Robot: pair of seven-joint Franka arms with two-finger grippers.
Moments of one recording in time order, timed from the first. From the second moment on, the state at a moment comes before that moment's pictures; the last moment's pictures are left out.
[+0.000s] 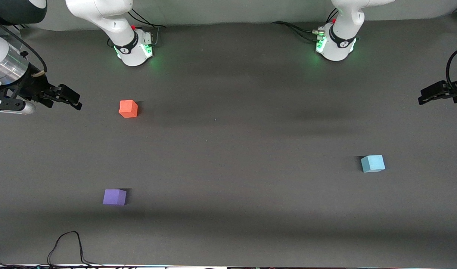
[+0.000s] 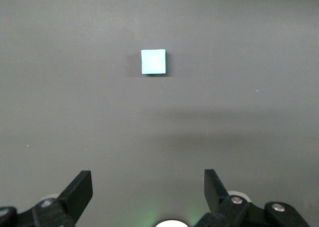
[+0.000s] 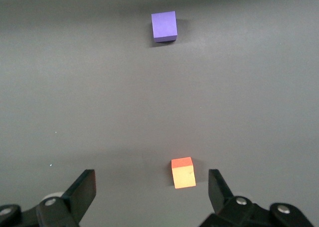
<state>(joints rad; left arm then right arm) 0.08 -0.01 0.02 -1.64 0.01 1.55 0.06 0.10 -0.13 -0.02 -1.81 0.01 1.70 0.22</state>
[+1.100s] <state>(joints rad) 0.08 0.43 0.01 -1.95 0.01 2.39 0.06 0.09 -0.13 -0.02 -1.85 0.01 1.75 0.22</state>
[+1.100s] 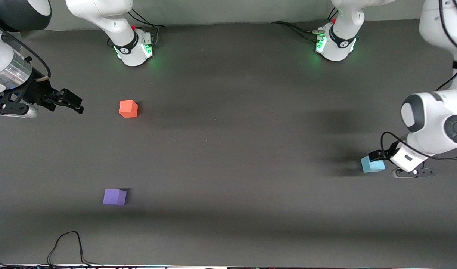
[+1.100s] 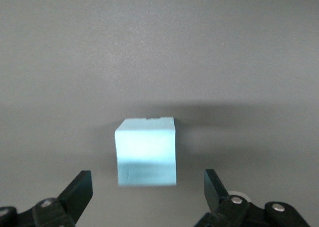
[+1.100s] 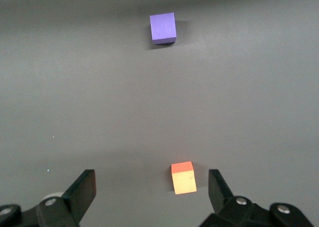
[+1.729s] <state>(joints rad) 0.10 0.55 0.02 -1.96 0.01 2.51 0.06 0.09 -0.14 -0.02 -1.87 0.01 1.77 0.22</state>
